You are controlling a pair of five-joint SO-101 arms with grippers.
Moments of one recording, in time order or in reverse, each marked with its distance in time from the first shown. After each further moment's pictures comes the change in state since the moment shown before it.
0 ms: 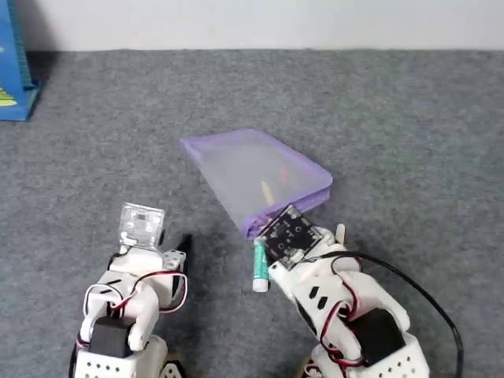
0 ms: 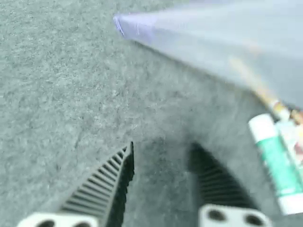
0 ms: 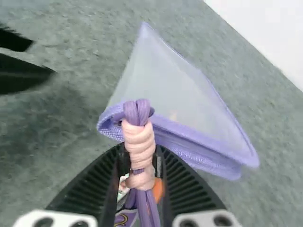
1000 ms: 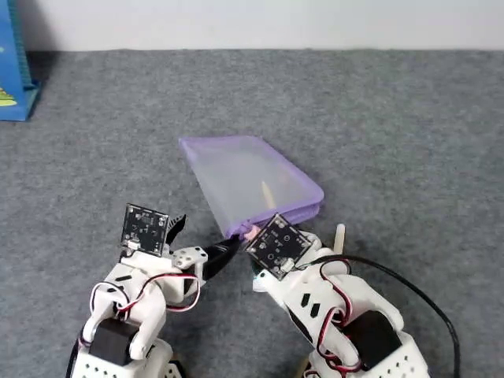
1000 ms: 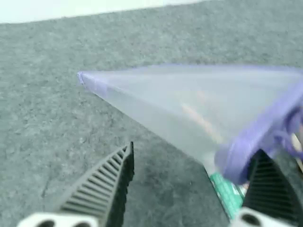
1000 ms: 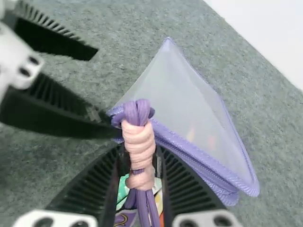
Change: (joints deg) left arm 8.4 0.0 -2.9 -7.2 3.3; right arm -5.5 -0.4 0.0 -0.7 -1.6
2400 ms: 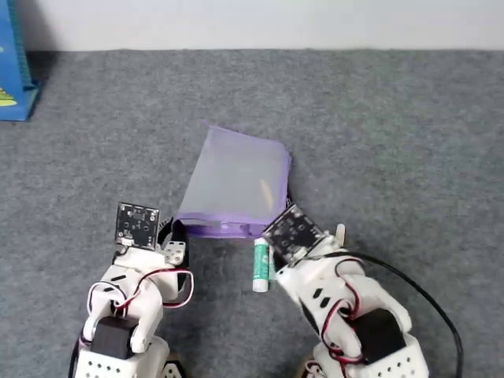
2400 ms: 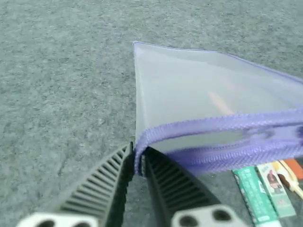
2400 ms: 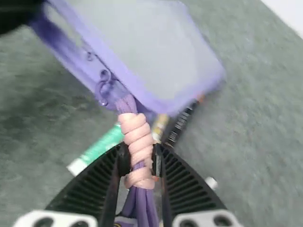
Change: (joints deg) left arm -6.1 0.0 3.3 0.2 0.0; right arm 13.2 -0.4 1.2 7.2 1.8
